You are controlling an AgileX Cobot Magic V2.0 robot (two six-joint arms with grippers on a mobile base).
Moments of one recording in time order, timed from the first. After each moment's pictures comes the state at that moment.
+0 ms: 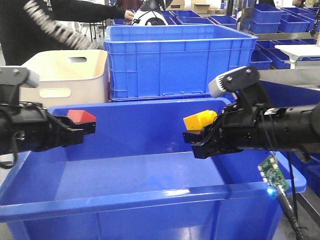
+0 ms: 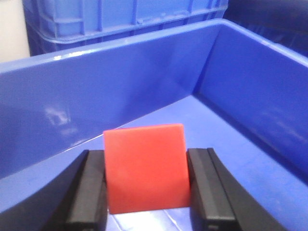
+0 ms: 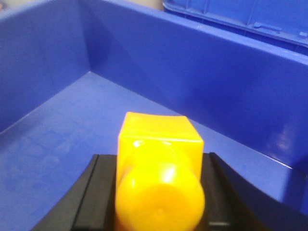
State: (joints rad) left arm -0.21 1.37 -1.22 -0.91 0.47 0.83; right arm 0.27 1.47 -1.32 0.75 0.54 -0.89
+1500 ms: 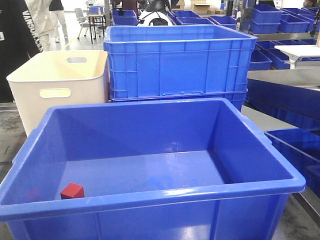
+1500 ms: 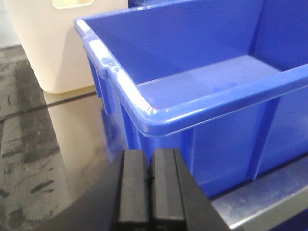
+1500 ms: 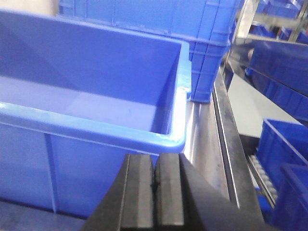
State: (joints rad) left arm -0.20 0.35 -0.55 -0.12 0.51 0.16; right arm 0.23 0.51 -0.63 -0.03 0.41 -0.11
